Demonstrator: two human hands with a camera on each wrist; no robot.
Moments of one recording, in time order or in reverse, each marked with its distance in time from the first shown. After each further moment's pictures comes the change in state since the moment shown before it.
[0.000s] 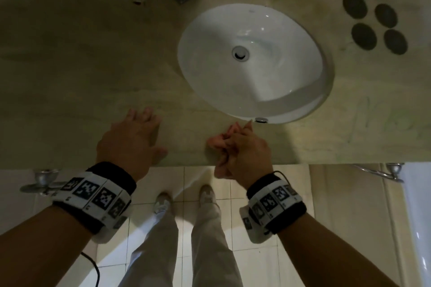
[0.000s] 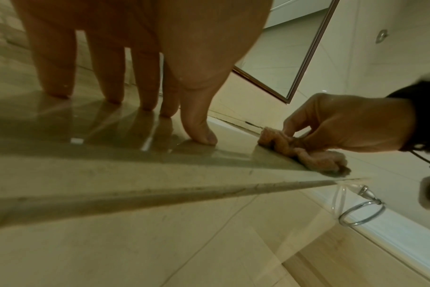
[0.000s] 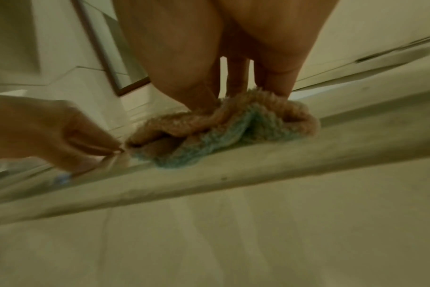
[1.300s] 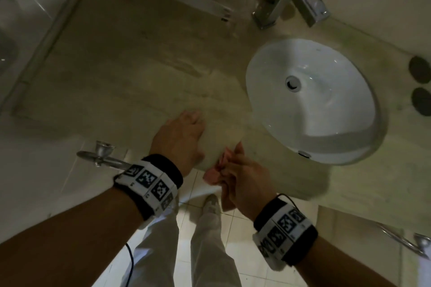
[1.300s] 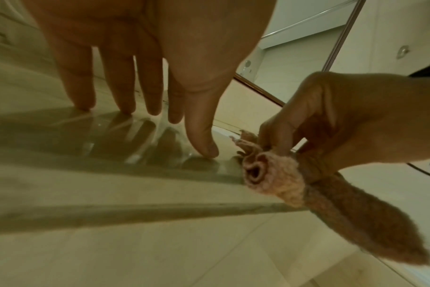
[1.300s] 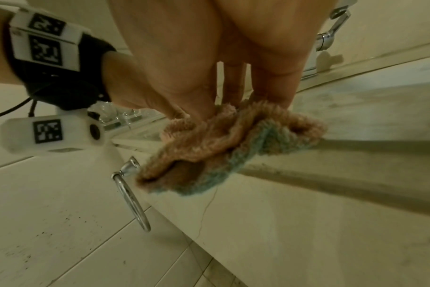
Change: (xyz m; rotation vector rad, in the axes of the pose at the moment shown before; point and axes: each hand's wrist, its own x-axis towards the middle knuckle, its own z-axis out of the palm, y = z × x) left_hand -0.006 -0.030 -0.007 -0.146 0.056 0.057; right_hand -0.001 -0.074 0.034 -0.220 -0.315 -0.386
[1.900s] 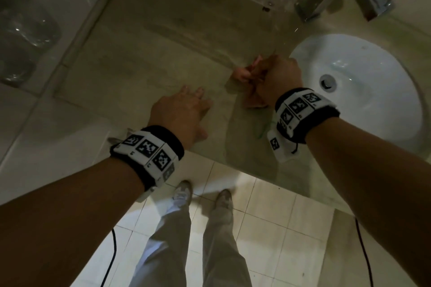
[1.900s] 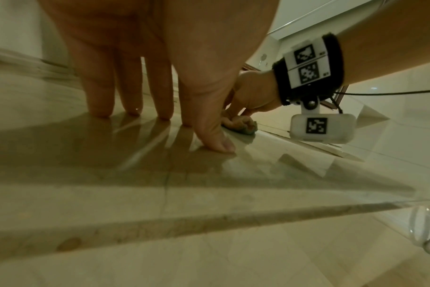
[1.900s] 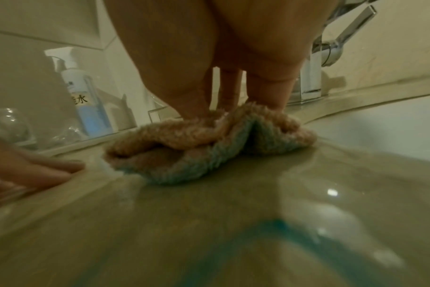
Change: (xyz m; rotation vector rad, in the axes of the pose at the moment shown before) left_hand 0.001 -0.054 -0.038 0.120 -0.114 -0.159; right_hand 0.183 -0.015 -0.060 -0.137 0.077 0.244
